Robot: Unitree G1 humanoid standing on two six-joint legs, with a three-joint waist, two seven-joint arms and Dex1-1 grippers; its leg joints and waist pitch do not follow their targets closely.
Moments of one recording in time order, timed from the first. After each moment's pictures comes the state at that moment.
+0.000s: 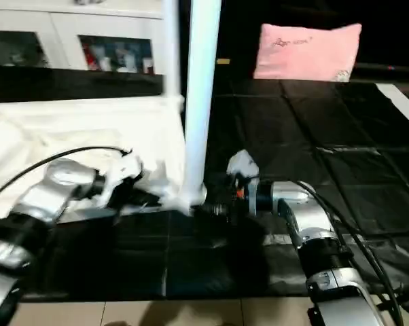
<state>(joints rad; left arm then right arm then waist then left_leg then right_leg) -0.63 0.47 -0.29 0.58 0.00 0.13 -1.40 -0.52 -0.35 0.15 0.55 0.20 0.15 1.32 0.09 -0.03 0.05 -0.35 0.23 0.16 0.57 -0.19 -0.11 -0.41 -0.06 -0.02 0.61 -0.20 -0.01</state>
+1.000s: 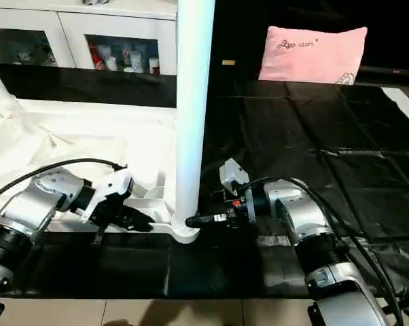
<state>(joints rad) -0.57 0.52 -0.32 0.45 -0.03 0.20 -1.48 -0.54 -0.35 0.20 0.55 0.23 0.18 1.46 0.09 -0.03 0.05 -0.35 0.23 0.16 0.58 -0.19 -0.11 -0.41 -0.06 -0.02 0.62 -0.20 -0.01</state>
